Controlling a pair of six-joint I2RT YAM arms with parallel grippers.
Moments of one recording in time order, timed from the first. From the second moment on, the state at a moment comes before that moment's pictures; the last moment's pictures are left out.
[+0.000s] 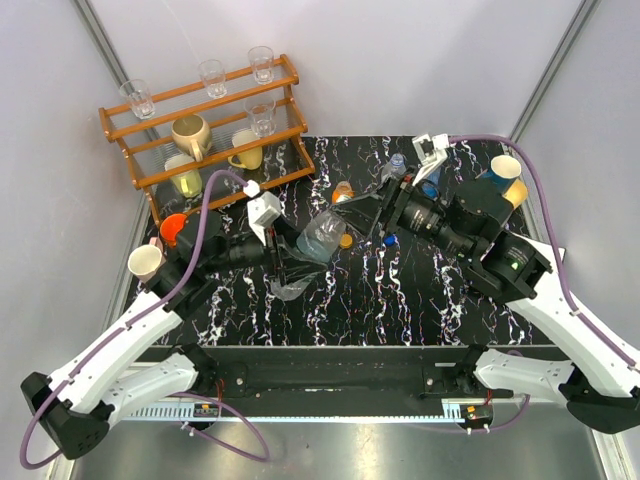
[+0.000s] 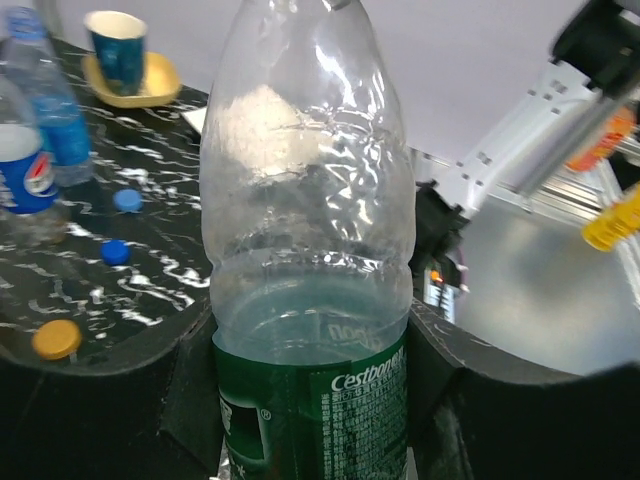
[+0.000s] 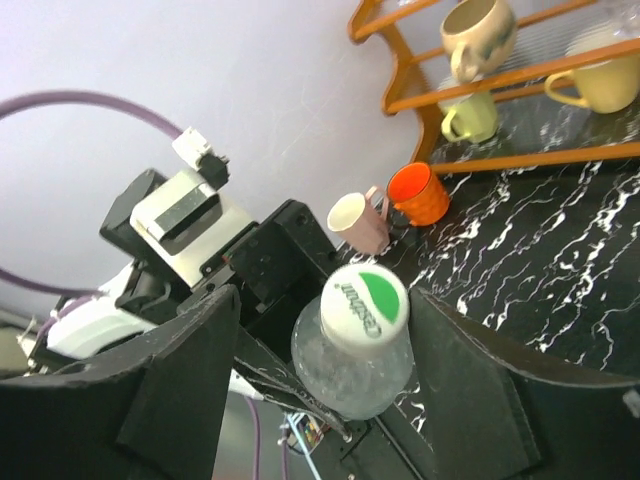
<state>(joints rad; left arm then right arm) -0.67 0.89 0.90 -0.03 0.75 -0.27 0.84 1.03 1.35 -0.29 -0.15 0.66</state>
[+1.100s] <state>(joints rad) -0.88 0.80 0.87 -0.10 0.05 -0.08 0.85 1.24 1.51 -0.33 0.05 0.71</state>
